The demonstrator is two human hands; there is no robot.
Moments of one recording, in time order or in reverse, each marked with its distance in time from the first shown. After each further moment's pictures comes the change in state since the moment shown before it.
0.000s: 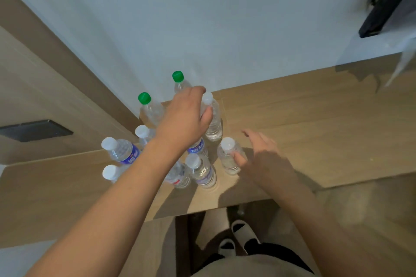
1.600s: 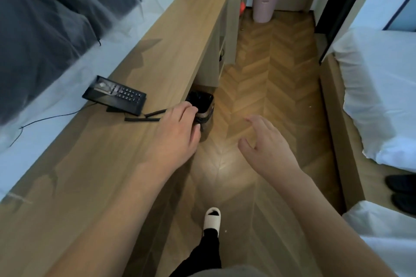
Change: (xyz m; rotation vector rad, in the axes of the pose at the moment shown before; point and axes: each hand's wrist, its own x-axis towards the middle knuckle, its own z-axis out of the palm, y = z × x) left_hand 0.034 0.774 0.258 -0.274 -0.201 1.172; right_hand -0.342 0.486 -0.421 -0.083 0.809 0.891
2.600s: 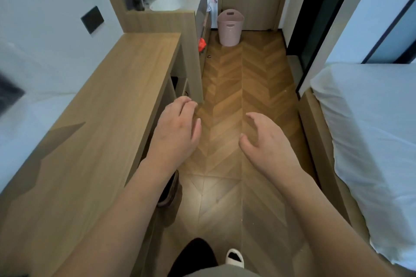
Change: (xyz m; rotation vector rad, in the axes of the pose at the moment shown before) left_hand 0.599 0.031 0.184 -0.029 0.041 0.082; right_hand 0.532 0.232 -0.127 -0.010 0.101 0.125
